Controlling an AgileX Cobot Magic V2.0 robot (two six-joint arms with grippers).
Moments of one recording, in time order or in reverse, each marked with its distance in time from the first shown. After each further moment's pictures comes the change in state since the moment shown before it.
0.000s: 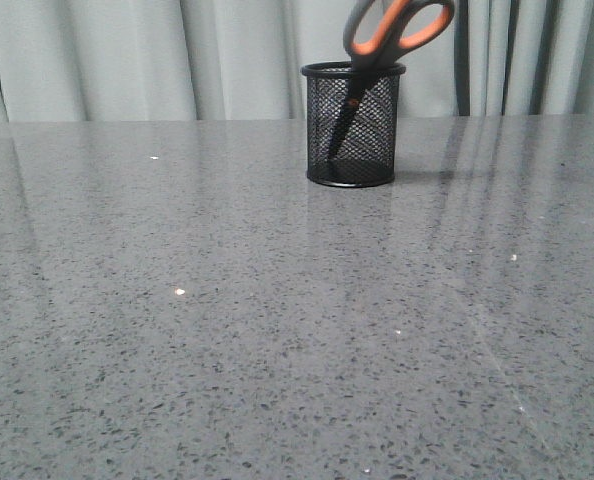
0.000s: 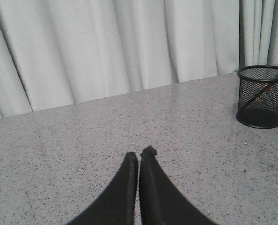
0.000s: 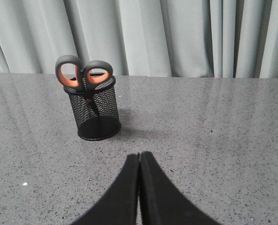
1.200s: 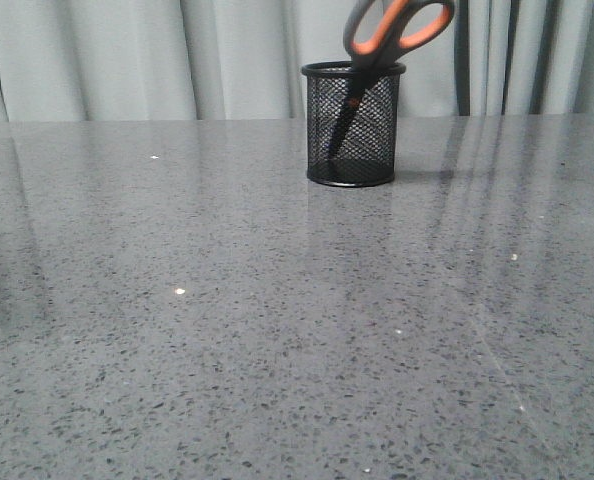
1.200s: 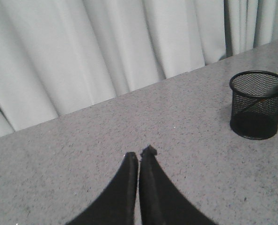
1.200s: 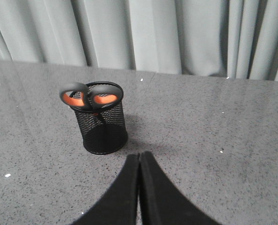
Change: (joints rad) left arm 0.000 0.391 -0.393 0.072 0.148 0.000; right arm 0.000 0.285 -0.268 -0.013 0.084 0.000
